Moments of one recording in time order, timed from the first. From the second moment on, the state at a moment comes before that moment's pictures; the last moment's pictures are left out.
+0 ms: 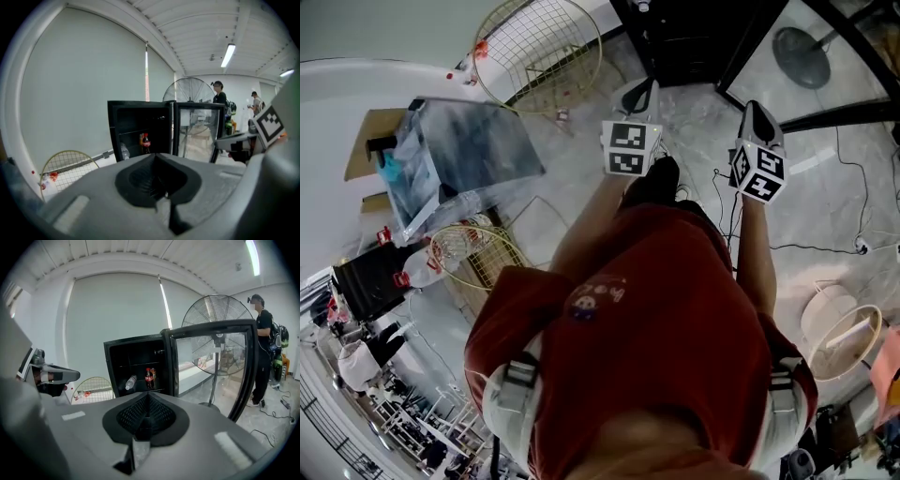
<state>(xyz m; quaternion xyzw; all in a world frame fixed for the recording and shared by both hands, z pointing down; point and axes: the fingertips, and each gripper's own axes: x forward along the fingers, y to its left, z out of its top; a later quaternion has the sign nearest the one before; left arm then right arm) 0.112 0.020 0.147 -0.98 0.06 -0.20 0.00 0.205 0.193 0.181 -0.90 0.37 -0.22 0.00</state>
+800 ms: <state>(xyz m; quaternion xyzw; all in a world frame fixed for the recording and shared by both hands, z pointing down) 0.187 -0.107 0.144 -0.98 0.10 -0.18 -0.04 0.290 0.042 0.163 -0.88 0.42 -0.20 -0.05</state>
